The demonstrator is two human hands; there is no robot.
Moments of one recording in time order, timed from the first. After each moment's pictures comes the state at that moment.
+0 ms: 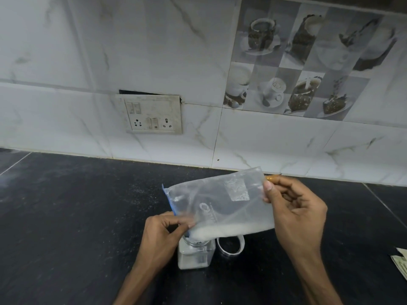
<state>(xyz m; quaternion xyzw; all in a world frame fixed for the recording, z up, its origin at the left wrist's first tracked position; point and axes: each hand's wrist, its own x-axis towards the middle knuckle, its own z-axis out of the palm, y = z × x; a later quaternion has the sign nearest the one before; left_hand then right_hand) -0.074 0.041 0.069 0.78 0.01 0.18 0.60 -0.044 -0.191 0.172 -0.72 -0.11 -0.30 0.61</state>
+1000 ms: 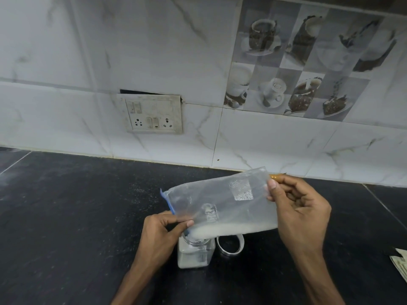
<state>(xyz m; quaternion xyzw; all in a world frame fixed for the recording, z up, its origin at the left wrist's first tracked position) -0.073 0.041 0.069 0.78 0.01 0.19 0.60 -0.045 -0.191 0.172 -0.72 -0.10 -0.31 0.61</state>
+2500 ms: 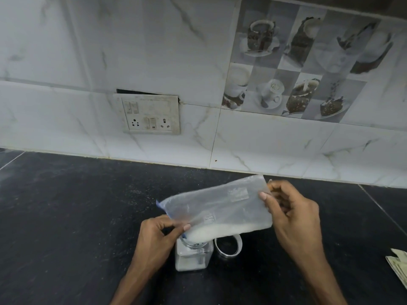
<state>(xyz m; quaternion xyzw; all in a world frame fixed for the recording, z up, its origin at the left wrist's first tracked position) -0.071 0.046 0.060 0.78 0.02 0.17 0.60 -0.039 -0.208 0.157 -0.85 -0.15 -0.23 0.46</state>
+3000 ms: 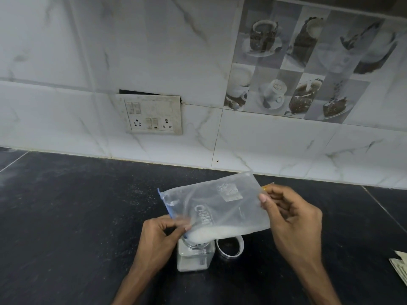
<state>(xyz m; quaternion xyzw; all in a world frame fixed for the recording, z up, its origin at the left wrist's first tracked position) -0.071 0.046 0.061 0.78 0.01 0.18 0.60 -0.043 -0.200 0.159 -0.80 -0.15 -0.27 0.51</state>
